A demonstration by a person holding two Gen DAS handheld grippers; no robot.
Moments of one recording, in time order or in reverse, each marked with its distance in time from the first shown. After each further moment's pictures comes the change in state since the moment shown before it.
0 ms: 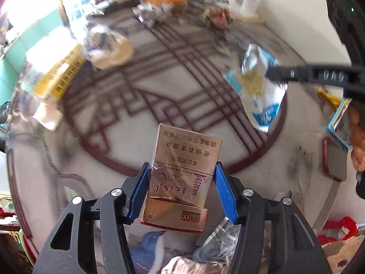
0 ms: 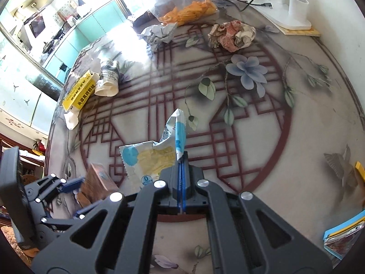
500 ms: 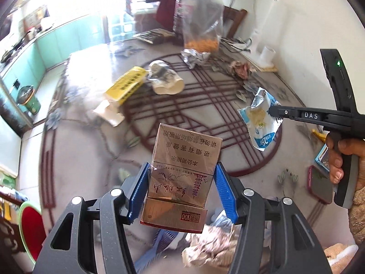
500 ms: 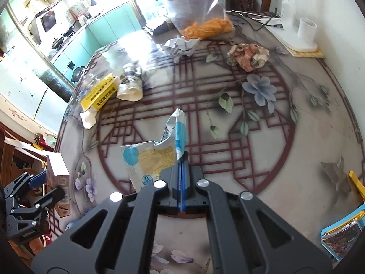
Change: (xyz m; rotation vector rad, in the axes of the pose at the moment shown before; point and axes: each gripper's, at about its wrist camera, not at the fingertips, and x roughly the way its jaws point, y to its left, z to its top) left arm -0.092 0.044 -0.036 -0.173 -0.203 0.052; right arm -0.026 0.041 -0.001 -0.077 -0.052 0.008
